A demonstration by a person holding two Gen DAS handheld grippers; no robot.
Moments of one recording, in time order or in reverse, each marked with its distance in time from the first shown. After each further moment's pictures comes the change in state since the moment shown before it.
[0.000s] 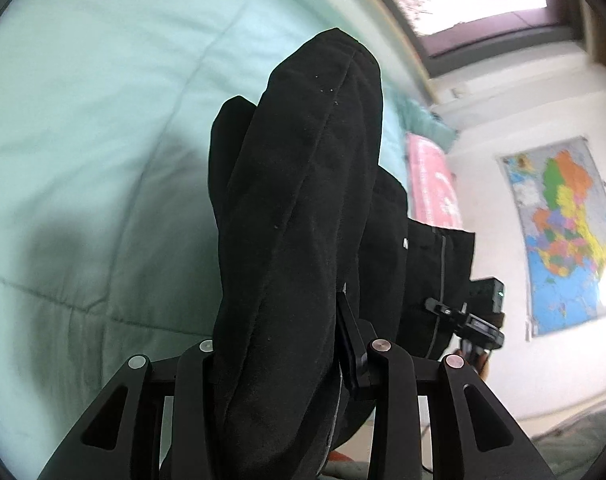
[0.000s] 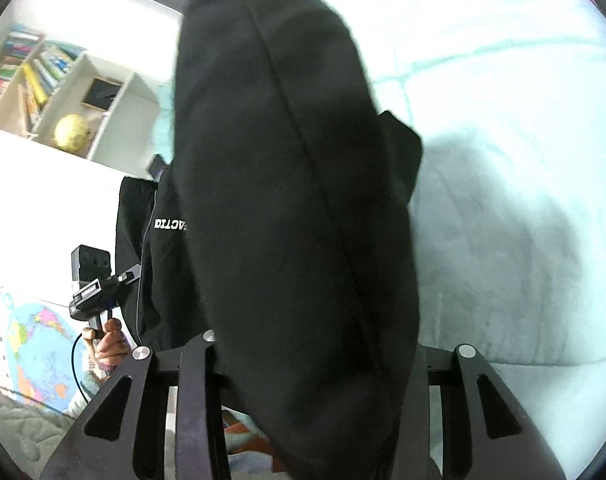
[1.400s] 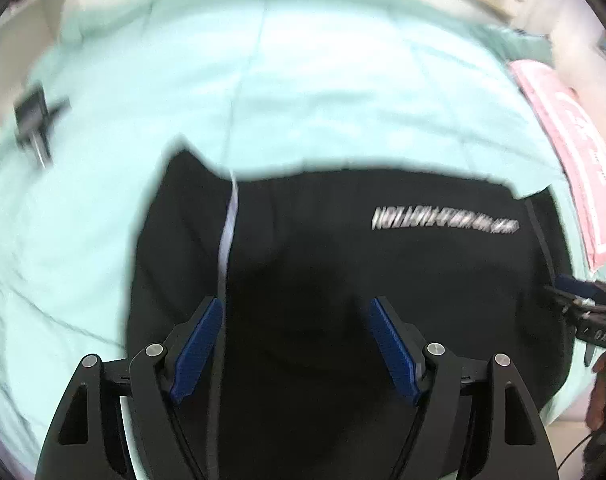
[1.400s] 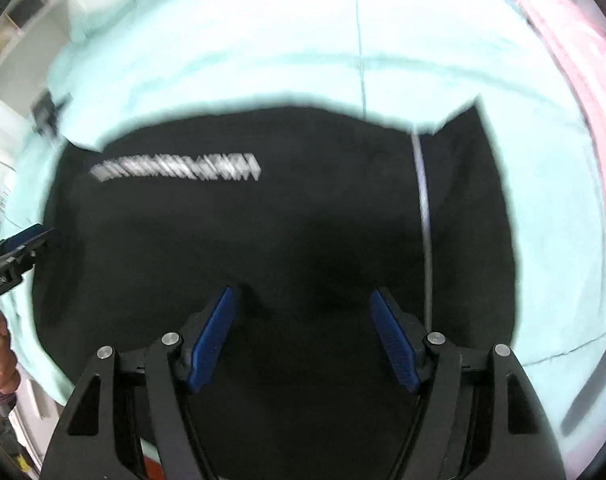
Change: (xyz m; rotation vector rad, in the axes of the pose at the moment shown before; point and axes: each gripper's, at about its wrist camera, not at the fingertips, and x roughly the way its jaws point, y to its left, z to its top) left arm 0.076 -0.110 -0.007 0.357 -0.083 0.697; right arm 0.167 0.135 0.003 -0.169 0.003 -0.544
